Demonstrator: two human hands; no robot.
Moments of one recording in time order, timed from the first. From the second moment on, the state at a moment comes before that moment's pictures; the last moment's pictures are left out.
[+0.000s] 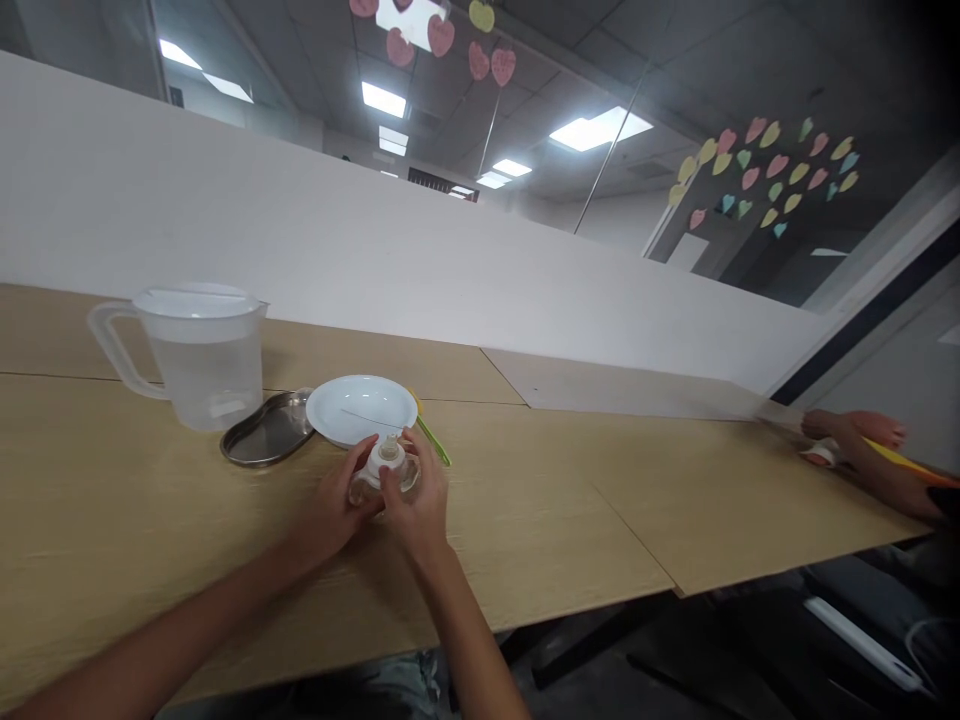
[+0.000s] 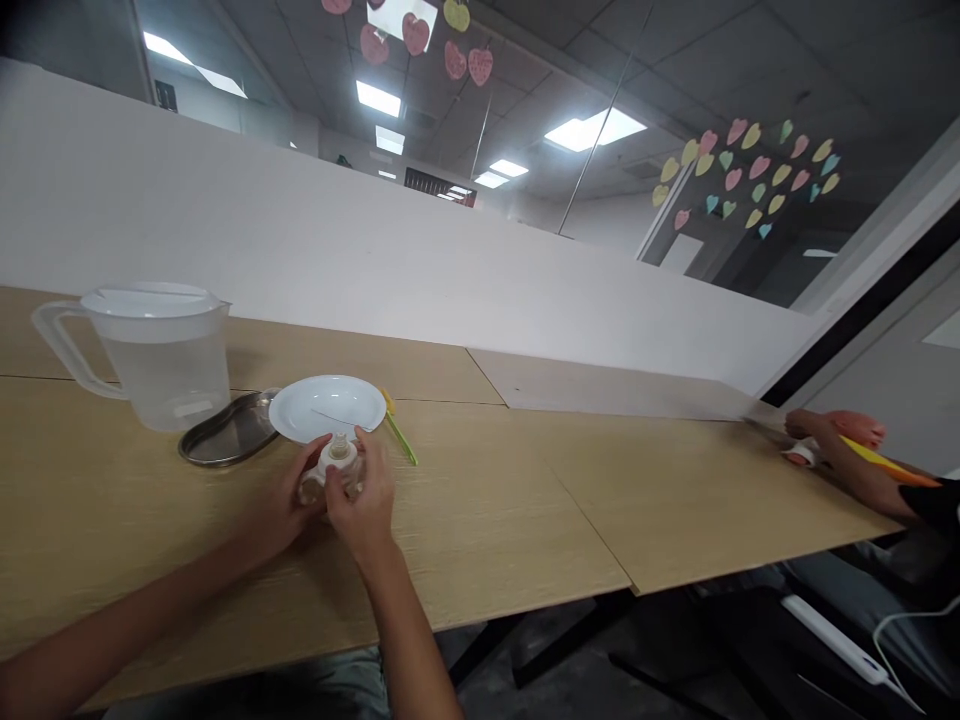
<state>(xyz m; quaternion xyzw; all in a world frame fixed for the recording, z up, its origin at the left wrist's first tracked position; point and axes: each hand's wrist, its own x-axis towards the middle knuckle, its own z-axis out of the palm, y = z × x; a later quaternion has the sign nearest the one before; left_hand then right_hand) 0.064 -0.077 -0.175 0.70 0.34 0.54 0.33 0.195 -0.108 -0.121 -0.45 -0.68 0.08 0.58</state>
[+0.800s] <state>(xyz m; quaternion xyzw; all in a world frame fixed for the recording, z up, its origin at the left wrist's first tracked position) 0.061 -0.078 -0.160 0.72 0.35 0.51 0.32 0.199 -0.110 -0.128 -0.38 -0.66 0.08 0.64</state>
